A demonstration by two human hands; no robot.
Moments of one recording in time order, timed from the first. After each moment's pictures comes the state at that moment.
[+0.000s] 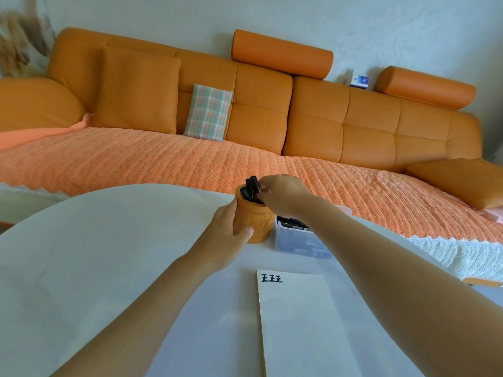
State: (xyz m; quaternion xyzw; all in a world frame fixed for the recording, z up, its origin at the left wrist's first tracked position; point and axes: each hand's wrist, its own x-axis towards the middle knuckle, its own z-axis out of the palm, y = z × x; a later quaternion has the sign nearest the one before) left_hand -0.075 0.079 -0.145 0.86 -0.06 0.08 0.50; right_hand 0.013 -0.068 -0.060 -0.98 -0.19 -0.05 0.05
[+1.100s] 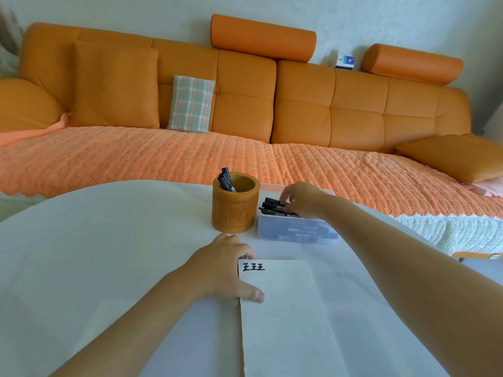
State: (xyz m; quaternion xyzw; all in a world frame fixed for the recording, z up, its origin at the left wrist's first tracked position) left_hand -0.103 0.044 -0.155 0.96 -0.17 -0.09 0.18; right_hand 0.037 -0.169 -0.094 -0.99 -0.13 0.06 0.07
